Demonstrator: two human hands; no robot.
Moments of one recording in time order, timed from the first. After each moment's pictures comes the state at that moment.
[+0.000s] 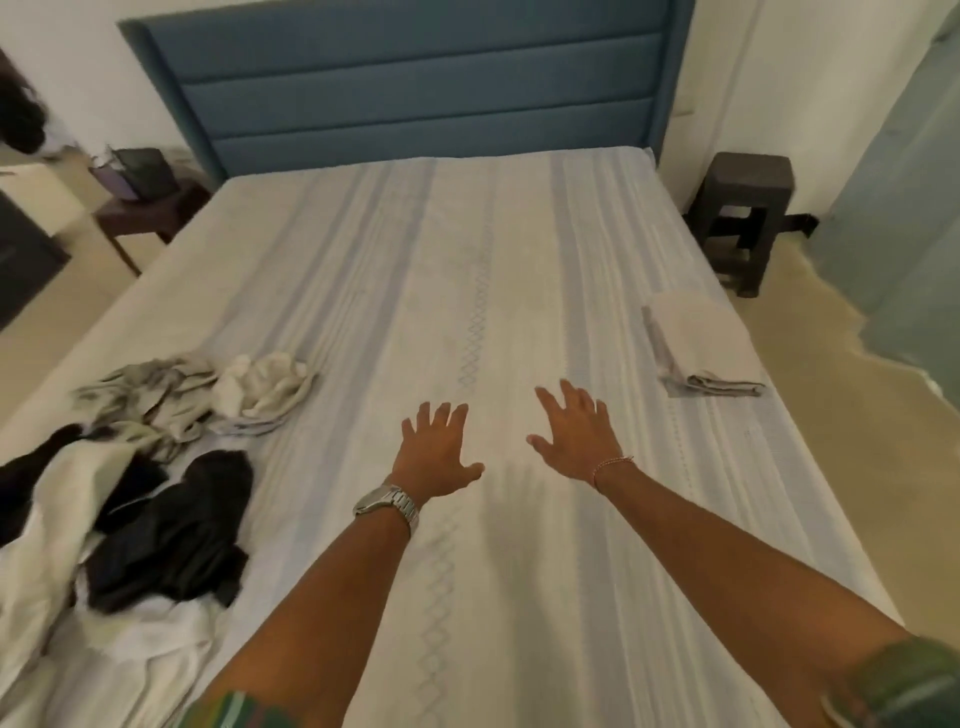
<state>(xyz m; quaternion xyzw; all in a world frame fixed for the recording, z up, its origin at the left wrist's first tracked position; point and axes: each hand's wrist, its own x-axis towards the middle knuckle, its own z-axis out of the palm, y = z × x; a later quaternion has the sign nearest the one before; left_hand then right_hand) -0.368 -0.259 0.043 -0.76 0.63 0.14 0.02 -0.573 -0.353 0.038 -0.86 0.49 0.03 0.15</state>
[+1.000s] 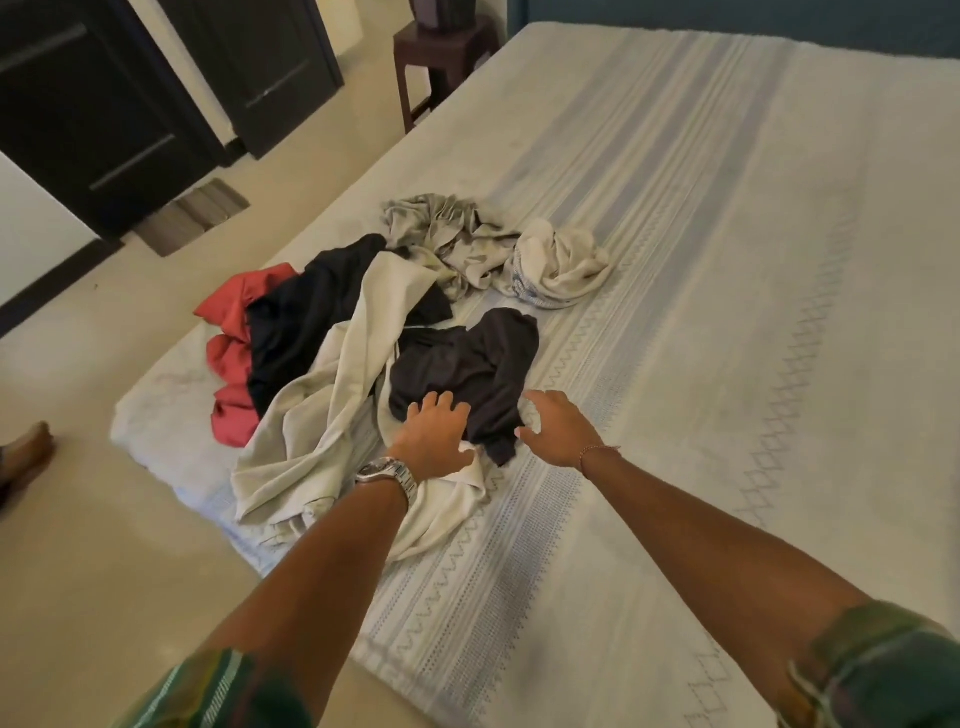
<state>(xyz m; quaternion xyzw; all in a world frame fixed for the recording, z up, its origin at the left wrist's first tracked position) -0.022 0.079 -0.035 -0.86 0.46 0.20 0.09 -0.148 -0.088 -0.081 -0.88 0.28 0.09 0.37</state>
